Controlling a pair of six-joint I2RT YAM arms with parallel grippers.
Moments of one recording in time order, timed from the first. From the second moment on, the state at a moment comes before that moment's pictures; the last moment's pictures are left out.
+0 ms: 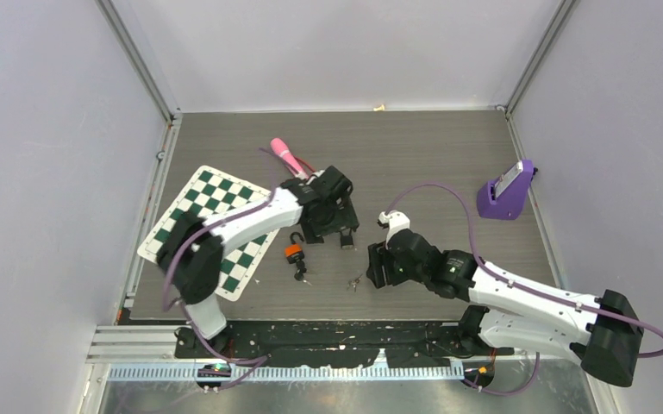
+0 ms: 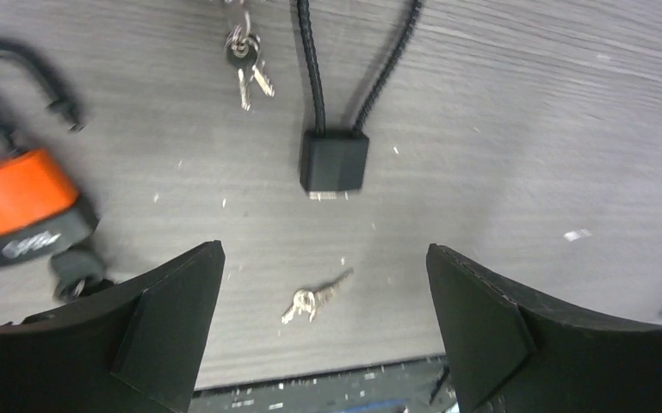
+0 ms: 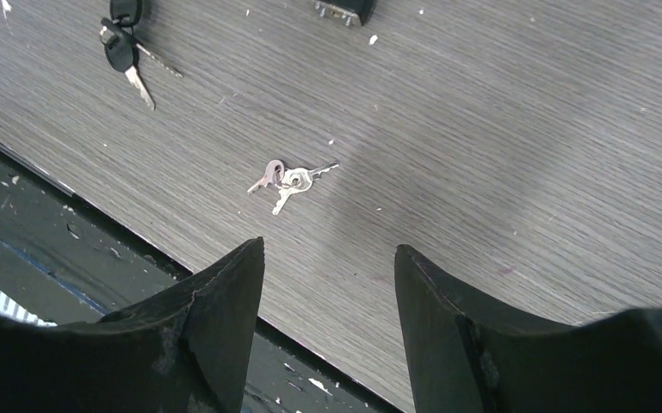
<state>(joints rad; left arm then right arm) -0.81 1.81 1.36 -0.73 -0.09 -1.08 0.98 0.94 0.59 -0.43 0.16 0.54</state>
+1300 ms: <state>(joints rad) -0.75 0.36 0.56 -0.56 -0.28 -0.58 1.08 1.71 1.02 -0.63 -0.02 -0.11</state>
